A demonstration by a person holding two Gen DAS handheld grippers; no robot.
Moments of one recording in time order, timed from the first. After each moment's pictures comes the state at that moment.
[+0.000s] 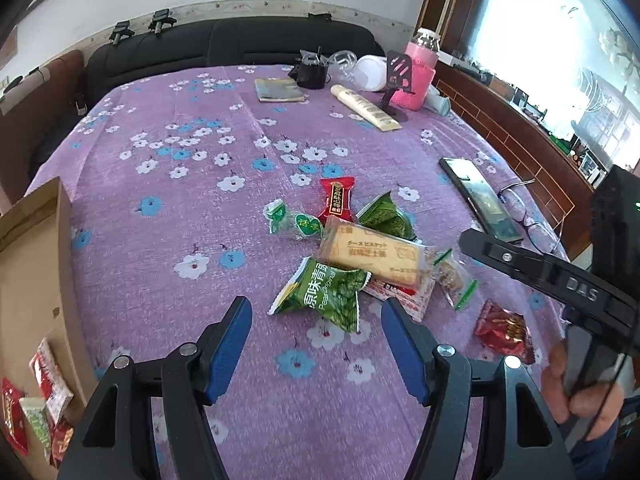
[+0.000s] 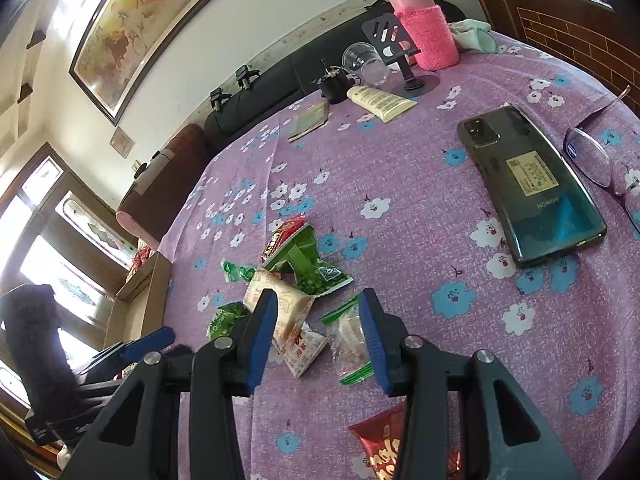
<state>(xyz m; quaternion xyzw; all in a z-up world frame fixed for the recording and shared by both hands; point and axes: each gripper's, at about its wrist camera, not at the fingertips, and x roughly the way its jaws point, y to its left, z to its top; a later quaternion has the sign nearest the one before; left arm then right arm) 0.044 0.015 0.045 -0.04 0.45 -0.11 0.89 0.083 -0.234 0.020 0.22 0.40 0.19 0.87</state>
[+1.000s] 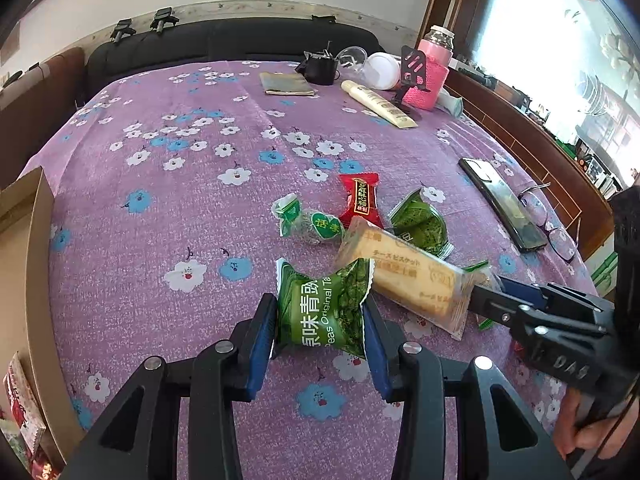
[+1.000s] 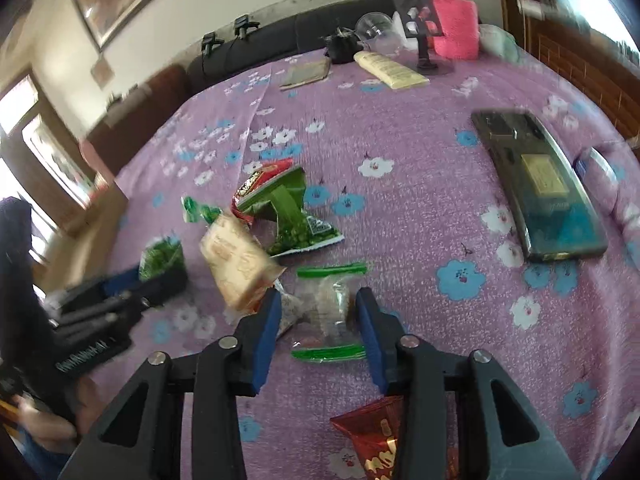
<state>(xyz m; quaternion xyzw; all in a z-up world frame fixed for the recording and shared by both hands) 0.064 0.023 0.015 -0.04 0.43 -0.11 0.89 0.080 -0.187 0.002 0.05 0.44 0.15 0.88</state>
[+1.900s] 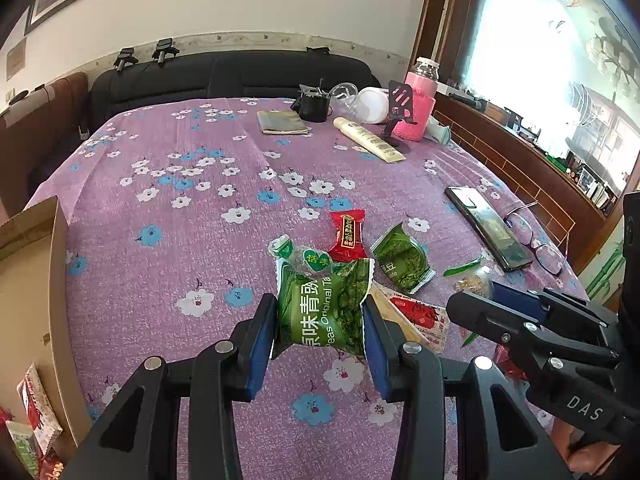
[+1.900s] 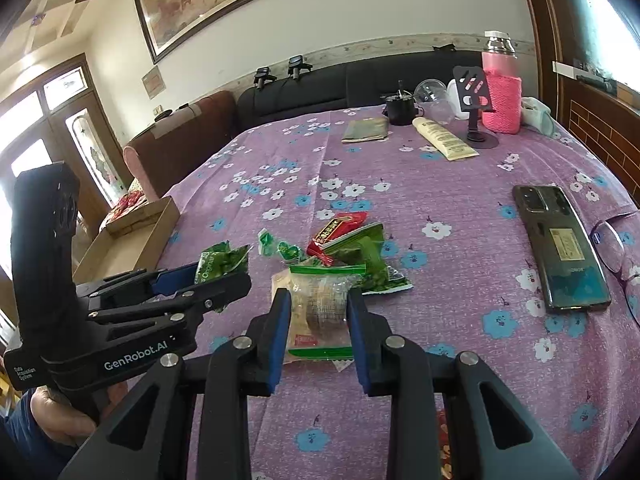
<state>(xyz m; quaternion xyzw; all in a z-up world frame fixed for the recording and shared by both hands) 0.048 0.024 0.035 -0.04 0.38 -0.11 0.92 0.054 -0.168 0.034 0.05 0.35 0.23 0.91</state>
